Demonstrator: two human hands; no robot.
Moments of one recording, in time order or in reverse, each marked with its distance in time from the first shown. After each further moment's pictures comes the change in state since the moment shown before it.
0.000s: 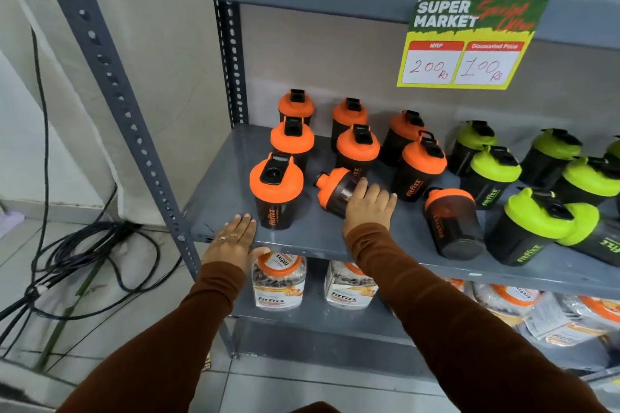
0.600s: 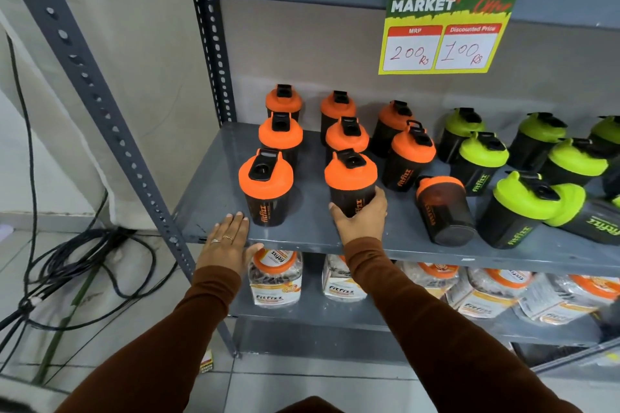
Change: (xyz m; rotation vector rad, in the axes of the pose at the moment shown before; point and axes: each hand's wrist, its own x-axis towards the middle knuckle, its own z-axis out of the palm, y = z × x) left_hand -0.004 0.002 0.006 -0.093 0.092 -0.007; right_hand -0.025 0.008 0.007 1.001 0.133 0.325
